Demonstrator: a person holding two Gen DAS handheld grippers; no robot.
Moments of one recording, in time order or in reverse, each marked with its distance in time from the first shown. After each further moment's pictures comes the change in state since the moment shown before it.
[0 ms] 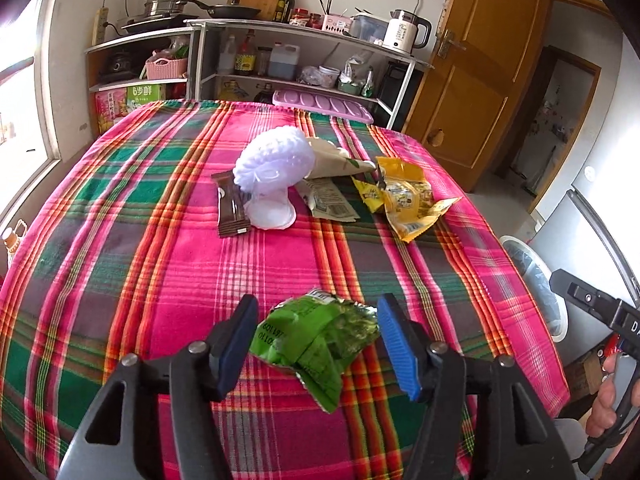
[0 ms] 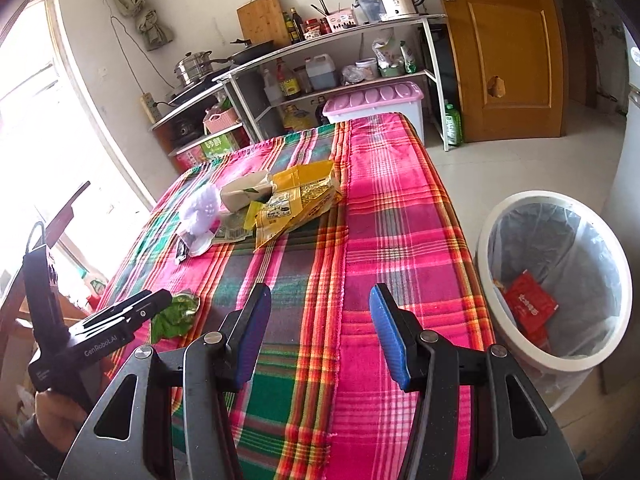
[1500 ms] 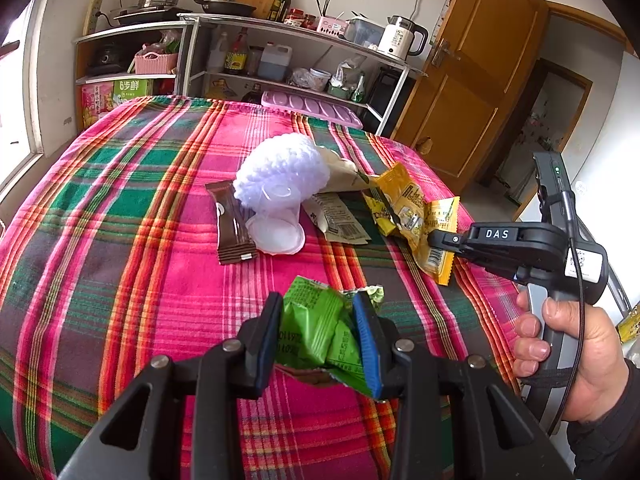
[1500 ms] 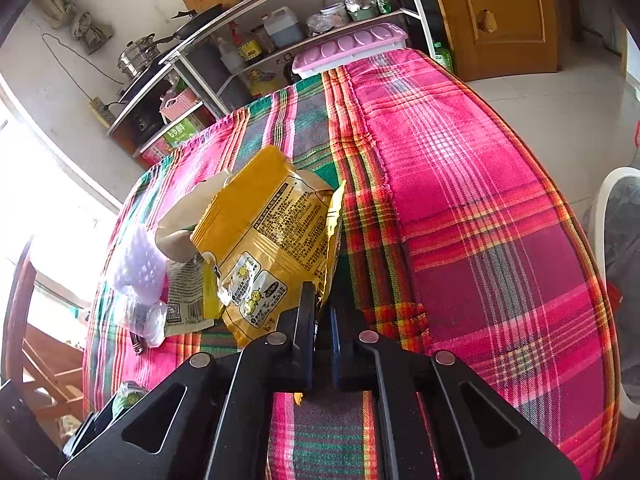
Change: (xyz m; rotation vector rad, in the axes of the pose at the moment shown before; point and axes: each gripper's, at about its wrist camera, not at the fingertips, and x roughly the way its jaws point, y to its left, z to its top) left arm 0.017 0.022 0.018 -0.021 -0.016 -0.083; right arm 0.145 0.010 0.063 0.185 0.152 -0.032
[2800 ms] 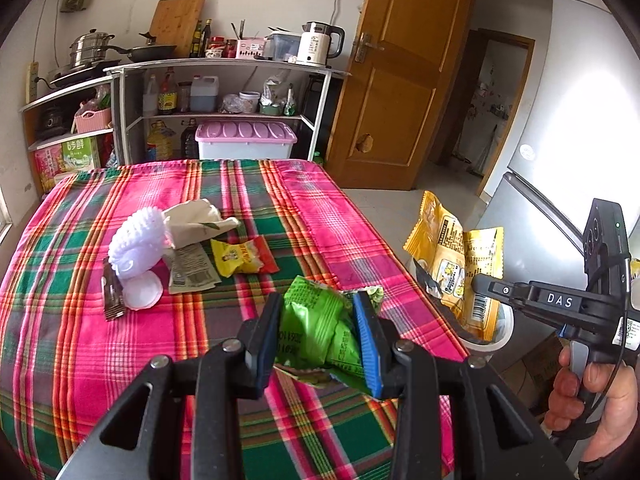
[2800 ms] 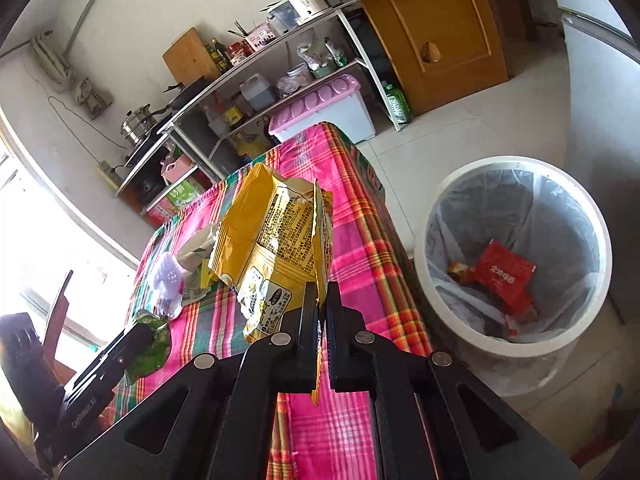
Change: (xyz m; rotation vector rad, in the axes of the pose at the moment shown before) left arm -0.024 -0.141 0.020 0.209 -0.036 -0.088; right arm -0.174 -0.107 -0.053 0.135 -0.191 0.008
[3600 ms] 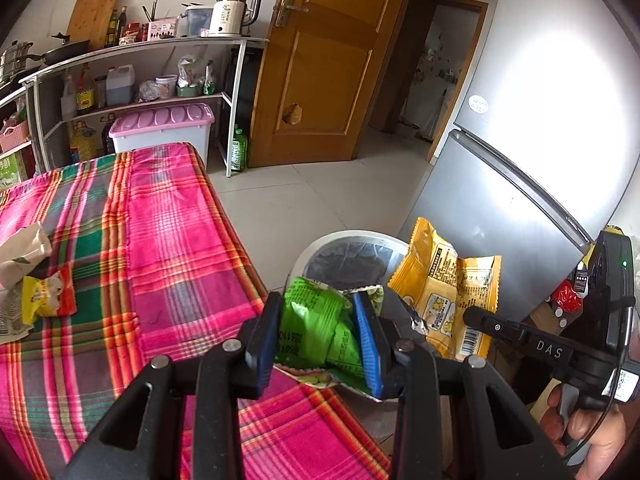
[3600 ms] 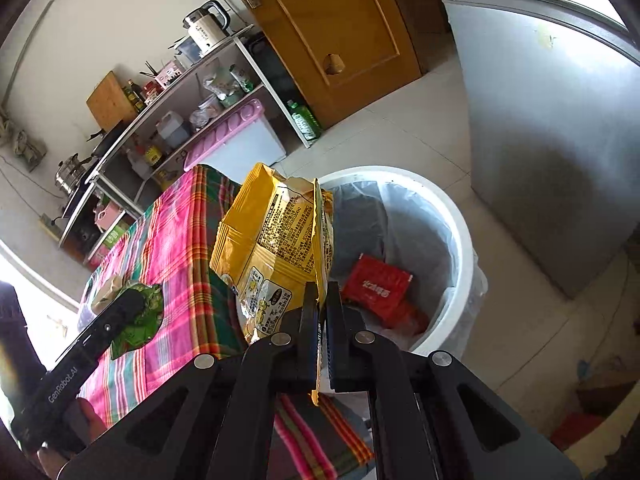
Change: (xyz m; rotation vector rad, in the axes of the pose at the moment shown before) left arm 0.118 -0.138 0.018 0.097 0.099 -0.171; right arm -0.027 -0.137 0.019 0.150 -0.053 -0.213
